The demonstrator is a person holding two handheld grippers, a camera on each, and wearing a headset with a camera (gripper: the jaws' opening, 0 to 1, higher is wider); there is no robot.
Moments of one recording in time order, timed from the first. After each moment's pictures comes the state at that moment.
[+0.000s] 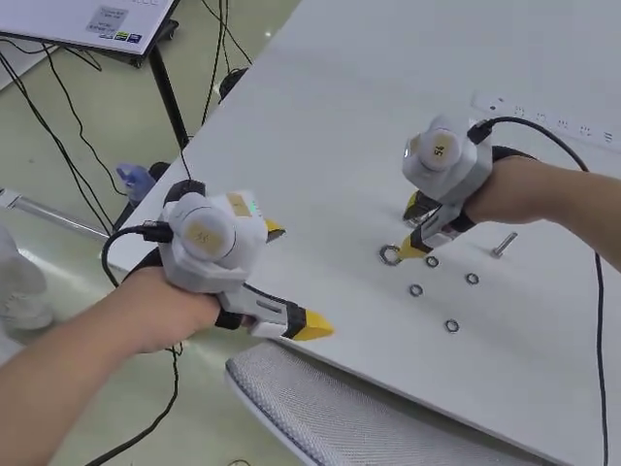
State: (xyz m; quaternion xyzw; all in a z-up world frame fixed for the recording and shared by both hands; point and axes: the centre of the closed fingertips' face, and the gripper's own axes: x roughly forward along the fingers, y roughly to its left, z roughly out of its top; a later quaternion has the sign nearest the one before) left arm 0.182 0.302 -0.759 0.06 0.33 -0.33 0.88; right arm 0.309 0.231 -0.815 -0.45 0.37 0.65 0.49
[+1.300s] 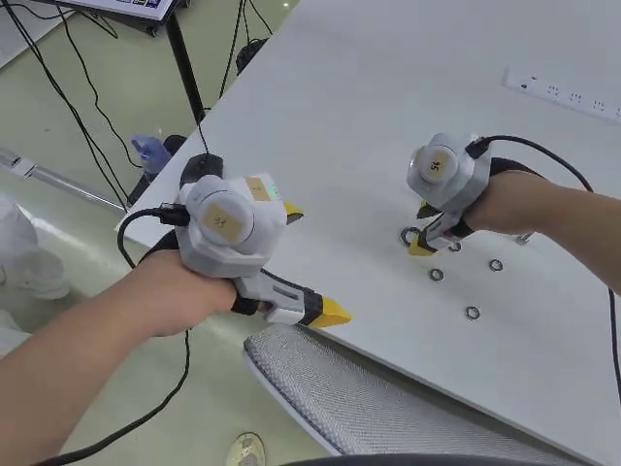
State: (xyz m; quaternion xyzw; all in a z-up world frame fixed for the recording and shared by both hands) left arm 0.177 0.305 -0.765 0.06 0.33 -0.33 0.88; right arm 0.313 0.237 -0.873 -0.48 0.38 0.62 0.49
